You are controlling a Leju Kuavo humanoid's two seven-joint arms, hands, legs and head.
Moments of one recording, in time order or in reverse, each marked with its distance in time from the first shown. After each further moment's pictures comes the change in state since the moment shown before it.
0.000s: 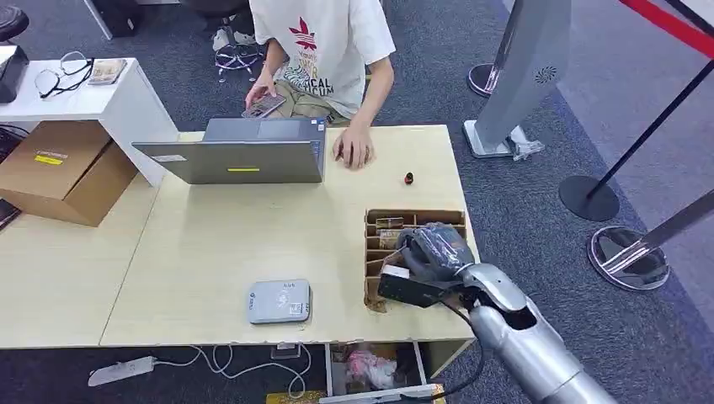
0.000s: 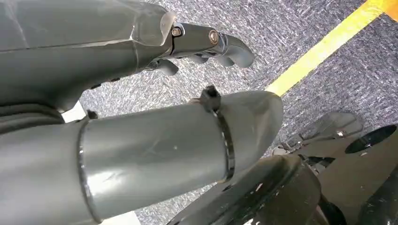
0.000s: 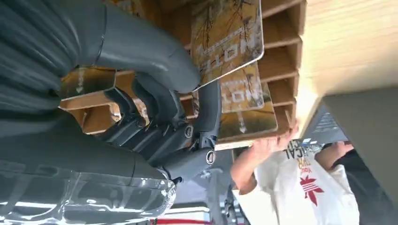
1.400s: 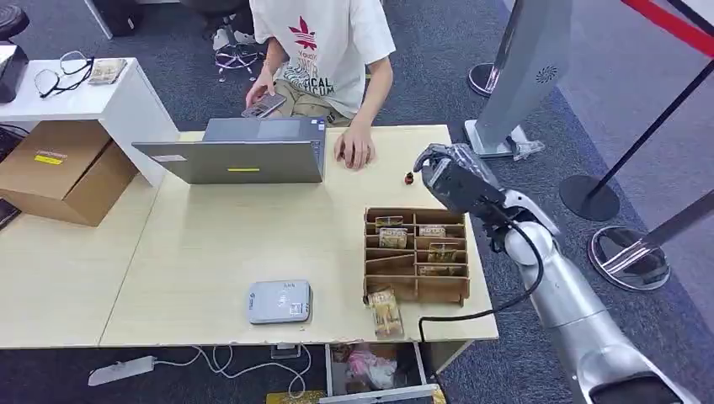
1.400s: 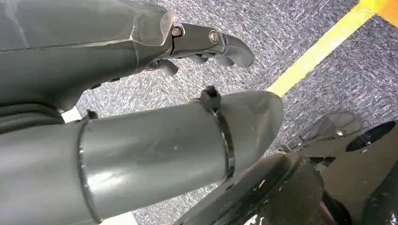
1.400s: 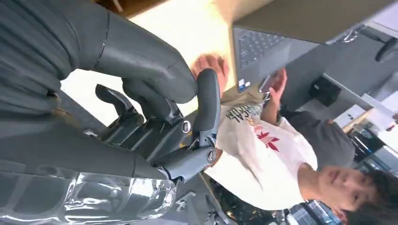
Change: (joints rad) left arm -0.001 0.003 0.000 0.000 -0.040 -0.001 -0.018; right arm -0.237 0.023 -0.191 0.057 -0.464 0.198 -0.105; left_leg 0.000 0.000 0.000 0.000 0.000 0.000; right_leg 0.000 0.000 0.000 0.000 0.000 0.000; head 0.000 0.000
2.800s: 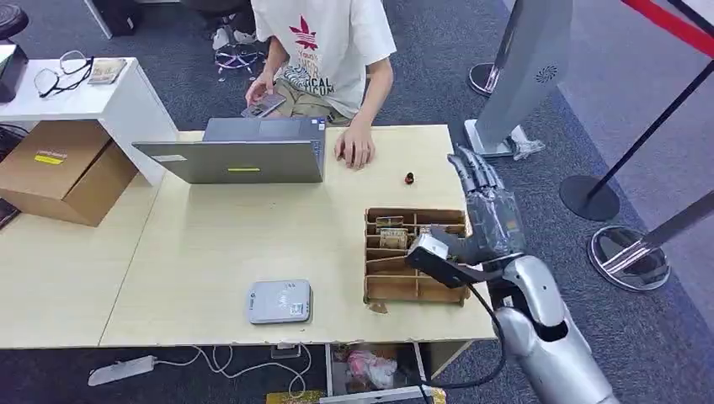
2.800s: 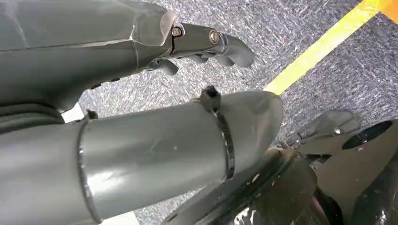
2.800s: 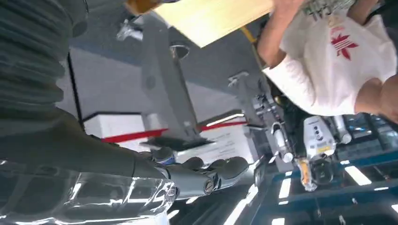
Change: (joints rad) left arm 0.003 -0.013 0.015 0.000 0.025 0.010 0.010; right arm 0.396 -0.011 -0.014 -0.381 0.690 -0.455 0.204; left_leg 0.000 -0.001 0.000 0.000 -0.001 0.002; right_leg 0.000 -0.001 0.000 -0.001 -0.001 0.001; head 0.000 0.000
